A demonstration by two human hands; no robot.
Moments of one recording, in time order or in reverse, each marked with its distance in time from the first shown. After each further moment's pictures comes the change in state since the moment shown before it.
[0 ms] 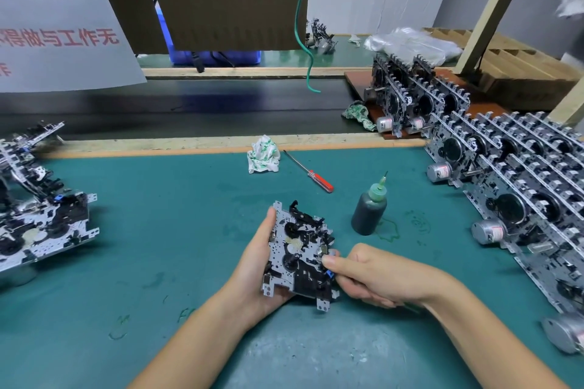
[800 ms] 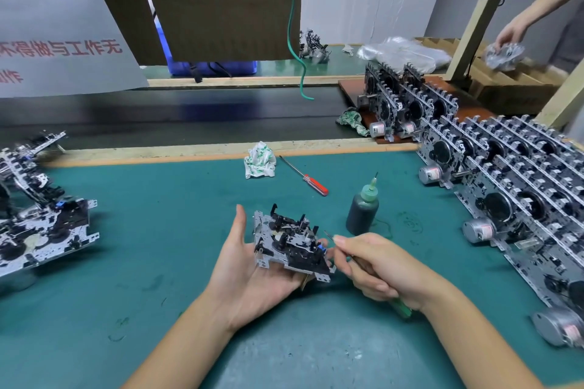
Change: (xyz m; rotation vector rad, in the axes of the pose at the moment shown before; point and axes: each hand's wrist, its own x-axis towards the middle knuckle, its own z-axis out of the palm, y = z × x) left_hand -0.024 0.010 0.006 -0.324 -0.124 -0.004; right_hand -0.005 0.008 0.001 0.513 0.092 -0.173
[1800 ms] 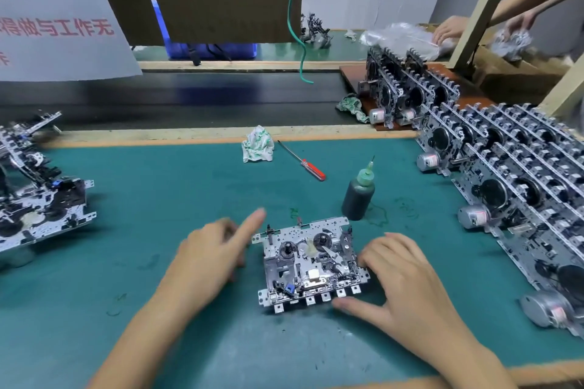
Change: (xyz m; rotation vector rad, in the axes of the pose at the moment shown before) left_hand -0.037 0.015 -0.010 1.615 0.622 0.385; right_hand -0.044 0.039 0.012 -1.348 0.623 -0.580
